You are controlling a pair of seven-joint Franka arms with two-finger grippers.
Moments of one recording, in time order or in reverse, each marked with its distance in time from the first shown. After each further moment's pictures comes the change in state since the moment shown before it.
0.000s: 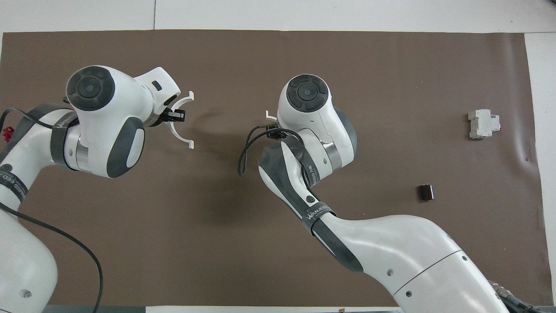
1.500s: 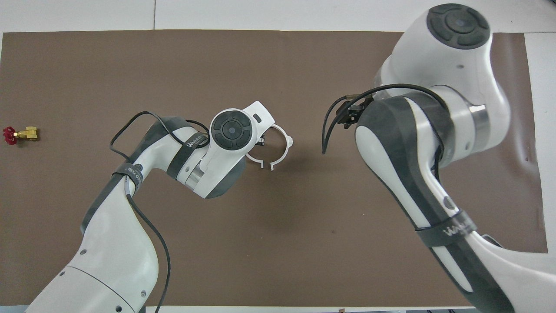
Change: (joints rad) left arm -0.185 0.132 -0.002 0.063 0.022 0.047 -0.232; right arm -0.229 -0.336 -0.019 0.041 -0.007 -0.488 -0.079
